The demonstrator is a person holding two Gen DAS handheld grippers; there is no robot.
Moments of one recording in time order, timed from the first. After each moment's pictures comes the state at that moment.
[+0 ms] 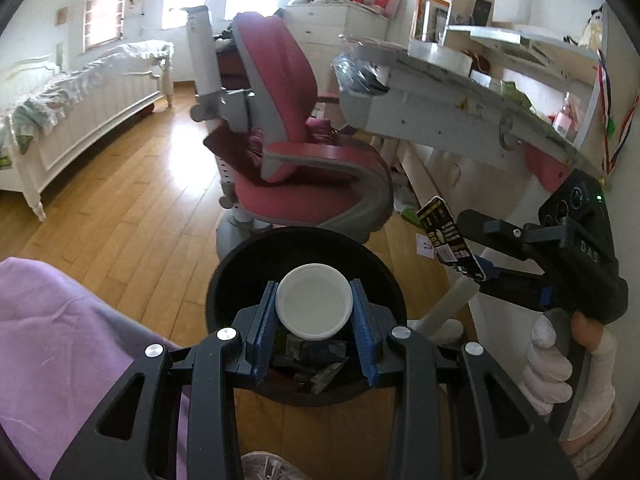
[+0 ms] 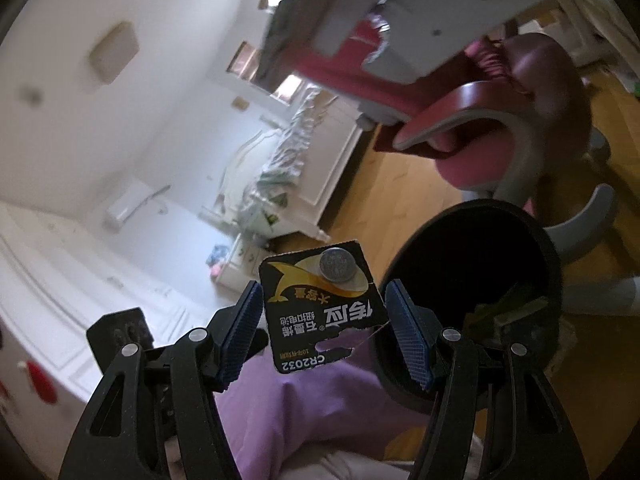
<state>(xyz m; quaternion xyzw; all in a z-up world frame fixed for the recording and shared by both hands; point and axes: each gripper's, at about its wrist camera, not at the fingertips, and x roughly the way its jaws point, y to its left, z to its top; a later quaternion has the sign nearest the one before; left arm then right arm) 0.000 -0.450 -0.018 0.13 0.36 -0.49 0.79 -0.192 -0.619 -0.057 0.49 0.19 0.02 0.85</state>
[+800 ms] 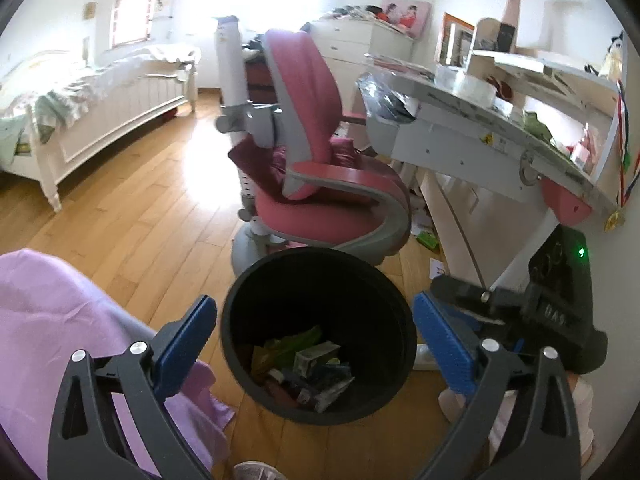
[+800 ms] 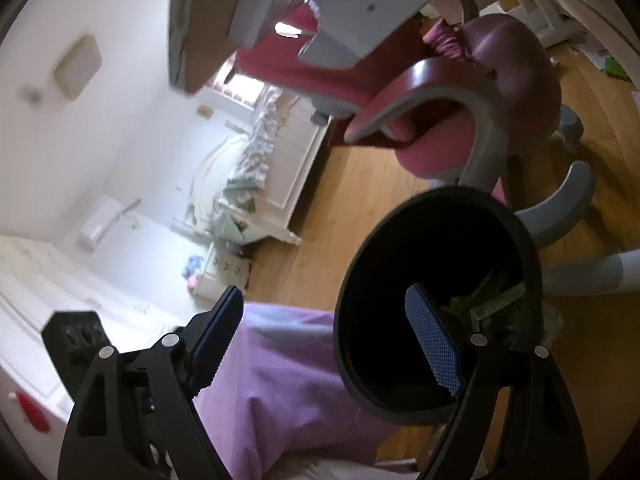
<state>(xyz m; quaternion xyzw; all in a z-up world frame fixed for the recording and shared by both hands) 0.006 -0.431 -0.006 0.09 0.34 -0.45 0.82 -0.162 -0.617 -0.097 0.51 0.23 -0.03 0.83</state>
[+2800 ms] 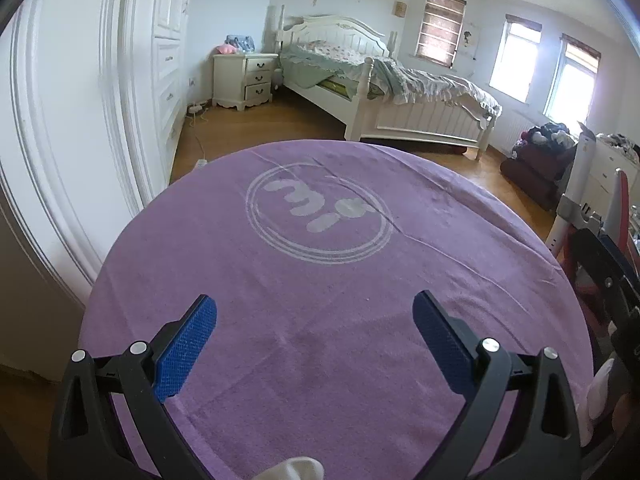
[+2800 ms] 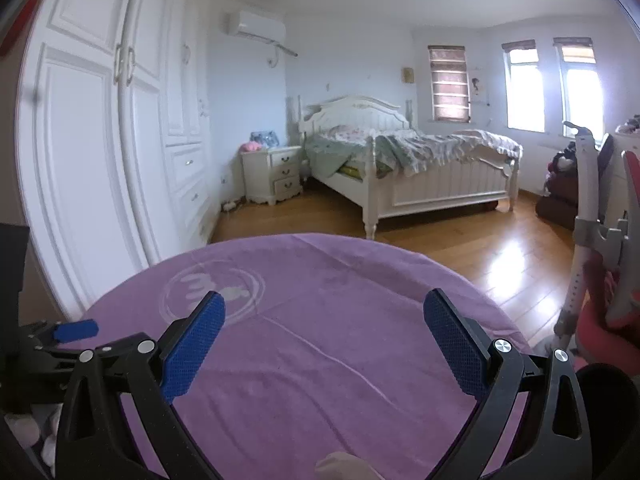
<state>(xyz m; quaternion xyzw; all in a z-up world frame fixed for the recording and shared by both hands) 0.037 -0.013 -0.039 -0.08 0.35 0.02 0.93 0.012 -0.191 -0.011 0.02 0.20 0.12 0.97</state>
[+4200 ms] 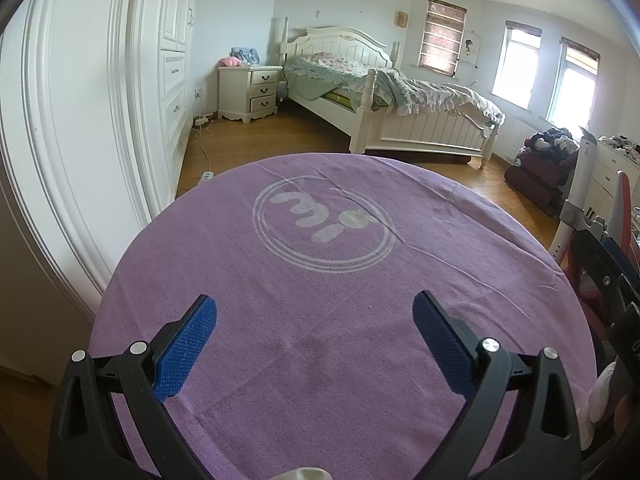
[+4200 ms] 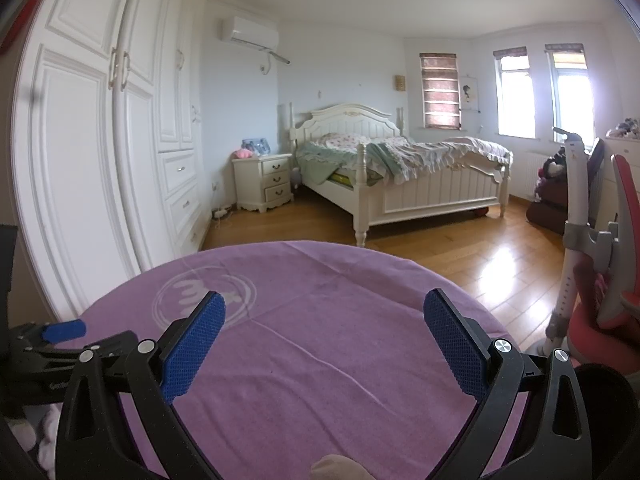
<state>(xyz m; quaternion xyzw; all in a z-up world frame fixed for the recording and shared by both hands) 0.035 -0.017 -0.037 -0.07 0.33 0.03 0.94 0.006 -0.192 -0.010 0.01 0.18 0.10 0.98</state>
